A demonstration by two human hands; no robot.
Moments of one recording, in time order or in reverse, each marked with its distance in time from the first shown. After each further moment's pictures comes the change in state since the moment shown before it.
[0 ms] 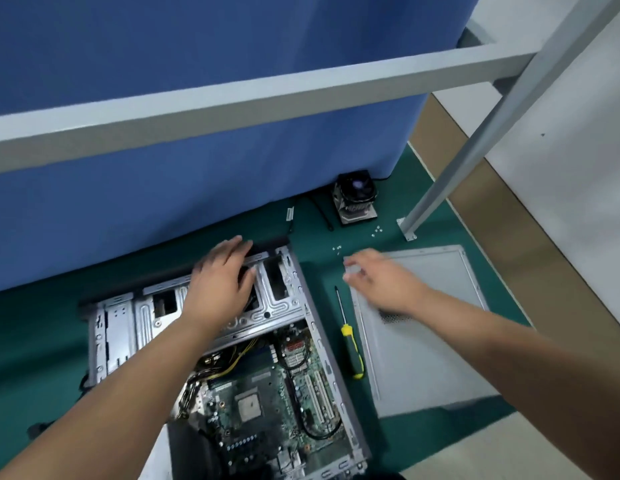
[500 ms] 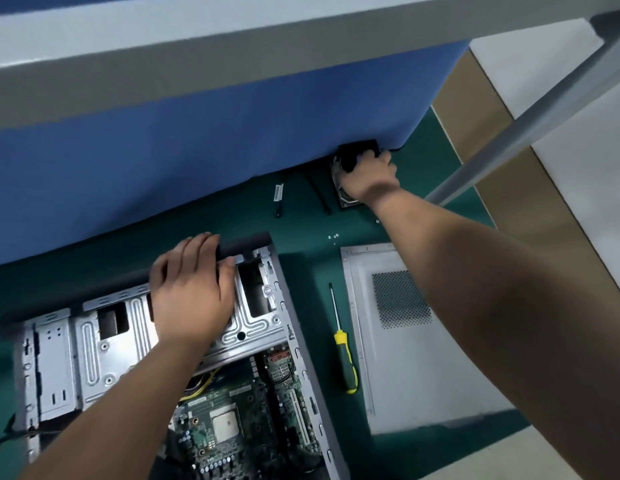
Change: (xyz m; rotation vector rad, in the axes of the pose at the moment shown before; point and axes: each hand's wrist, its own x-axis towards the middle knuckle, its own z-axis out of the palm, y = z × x) left_hand 0.024 0.003 0.051 0.216 0.295 -0.125; right_hand 0.217 0.036 -0.040 0.027 0.267 0.481
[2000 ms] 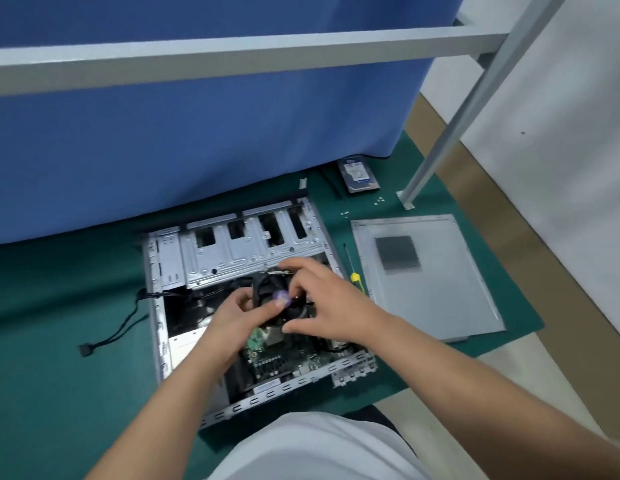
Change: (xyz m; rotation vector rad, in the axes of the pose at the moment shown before) left_hand -0.192 -0.044 -0.112 -1.330 -0.631 -0.464; right_hand -0.412 0.011 0.041 0.118 -0.167 -0.938
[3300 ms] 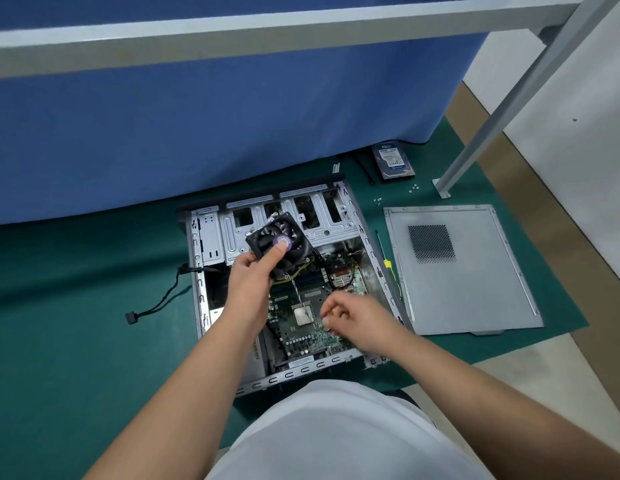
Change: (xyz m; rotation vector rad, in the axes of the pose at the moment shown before) left_hand 0.014 0.015 -0.017 -0.472 0.277 -0.022; right_hand -0.029 -0.010 0.051 0.337 -0.184 0.459
